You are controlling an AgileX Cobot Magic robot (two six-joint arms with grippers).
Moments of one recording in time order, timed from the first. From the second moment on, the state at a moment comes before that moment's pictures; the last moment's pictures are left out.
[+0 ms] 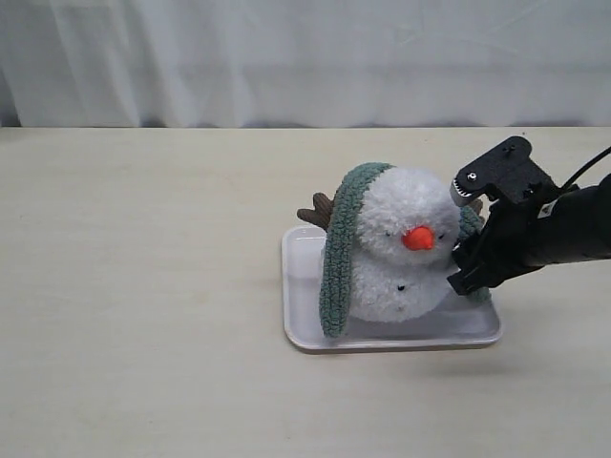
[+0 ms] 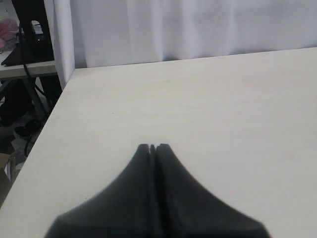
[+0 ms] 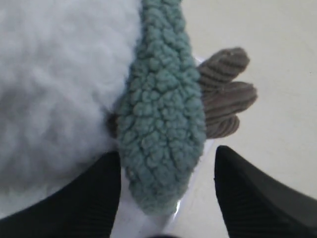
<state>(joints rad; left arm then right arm) -0.04 0.00 0.00 0.04 0.34 0.05 0.19 1.60 -0.75 0.13 0.16 -0.55</state>
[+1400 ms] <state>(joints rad) -0.04 0.00 0.00 0.04 0.34 0.05 0.19 1.66 -1.07 0.37 0.96 -0.32</state>
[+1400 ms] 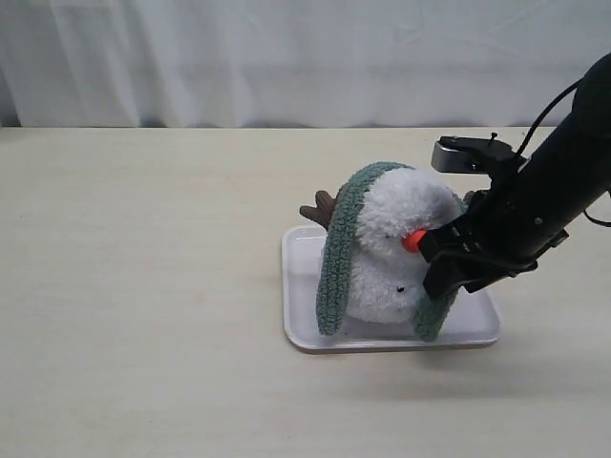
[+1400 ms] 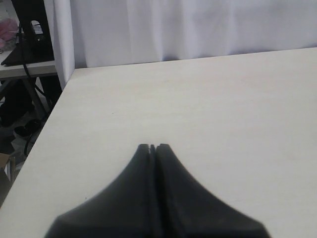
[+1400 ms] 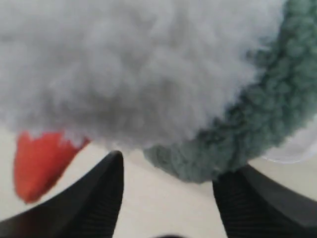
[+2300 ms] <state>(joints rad) -0.04 0.00 0.00 0.04 0.34 0.05 0.19 1.48 -1.04 1.01 1.21 -0.82</state>
